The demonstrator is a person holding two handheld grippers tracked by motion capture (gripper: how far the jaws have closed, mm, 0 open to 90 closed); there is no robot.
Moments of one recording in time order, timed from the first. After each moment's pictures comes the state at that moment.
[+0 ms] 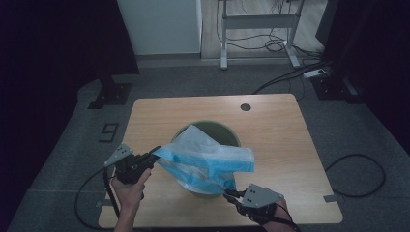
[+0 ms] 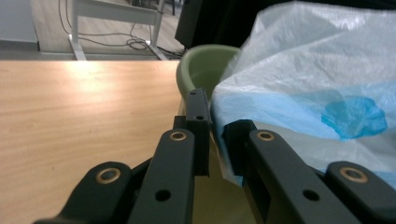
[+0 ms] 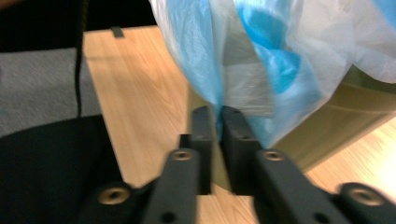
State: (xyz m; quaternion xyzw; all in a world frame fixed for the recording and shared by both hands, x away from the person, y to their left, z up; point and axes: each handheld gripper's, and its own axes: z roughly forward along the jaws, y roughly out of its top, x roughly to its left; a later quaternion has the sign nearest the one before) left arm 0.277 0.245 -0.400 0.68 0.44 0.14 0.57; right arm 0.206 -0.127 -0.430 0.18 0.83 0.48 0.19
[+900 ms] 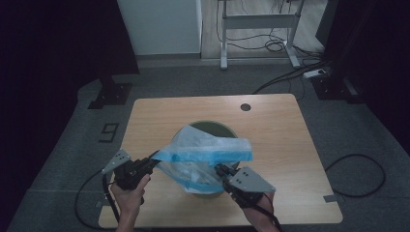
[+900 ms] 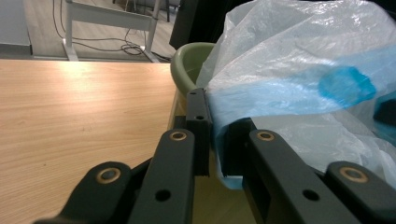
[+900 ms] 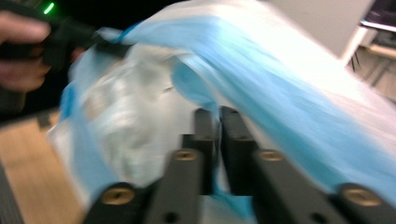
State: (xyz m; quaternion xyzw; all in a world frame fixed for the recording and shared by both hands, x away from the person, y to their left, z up) left arm 0.269 0.250 -0.407 0.67 0.43 0.14 0.59; right arm 0.223 -0.091 -0.391 0.29 0.73 0.54 0.30
